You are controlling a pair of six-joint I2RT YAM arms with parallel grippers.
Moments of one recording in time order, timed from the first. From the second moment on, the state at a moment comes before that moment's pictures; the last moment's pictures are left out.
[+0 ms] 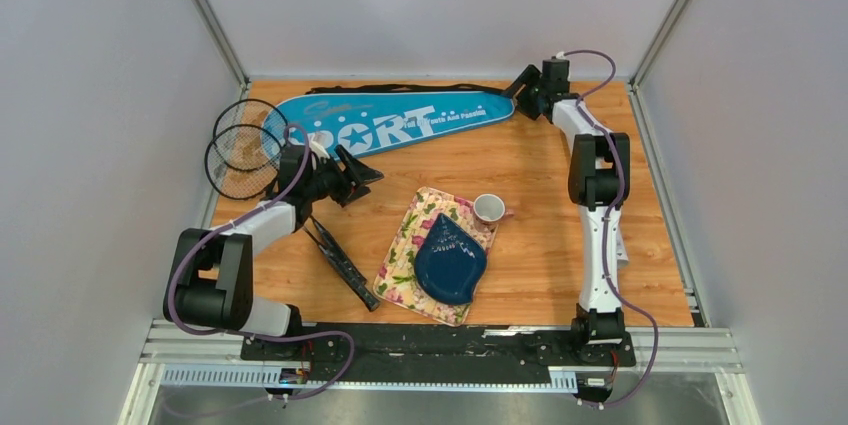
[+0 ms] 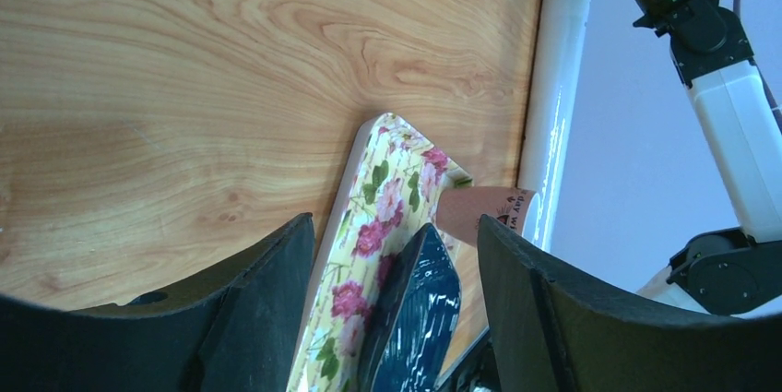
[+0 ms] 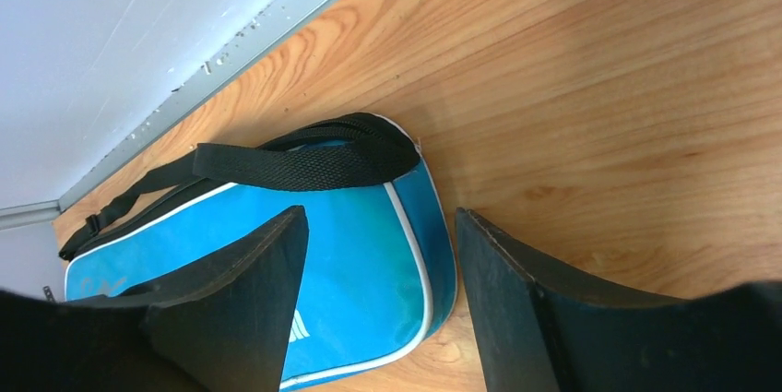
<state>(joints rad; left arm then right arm) -0.12 1.42 0.62 0.25 0.56 -0.91 0.05 2.52 2.09 -0.20 -0.20 0.75</state>
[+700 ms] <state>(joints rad) -0.13 1.55 0.81 0.22 0.58 -0.97 0.08 2.48 2.02 -0.05 -0.21 0.66</state>
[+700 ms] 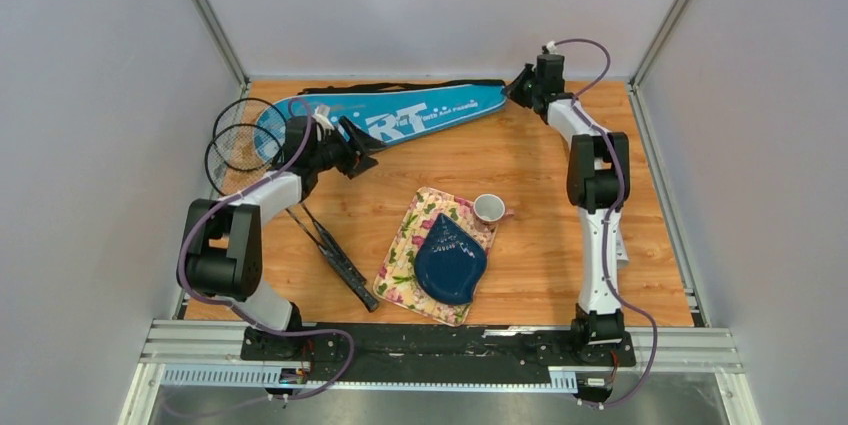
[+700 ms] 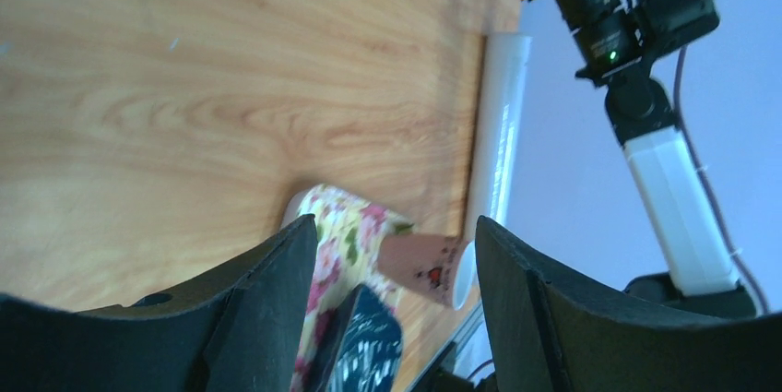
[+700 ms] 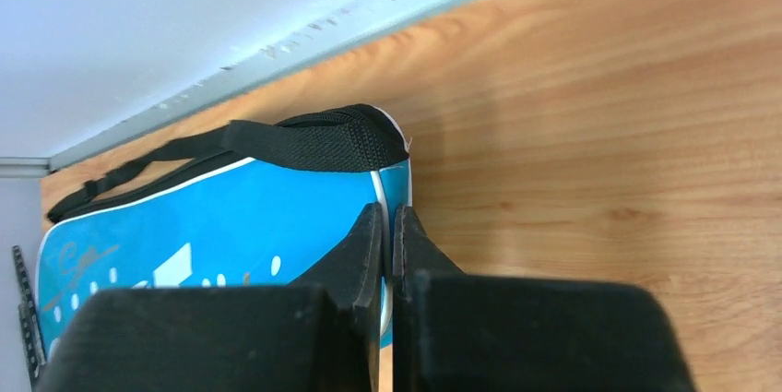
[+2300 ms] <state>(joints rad) -0.89 2.00 1.29 0.73 -0.56 0.96 0.20 1.60 1.54 -0.16 -0.10 0.84</state>
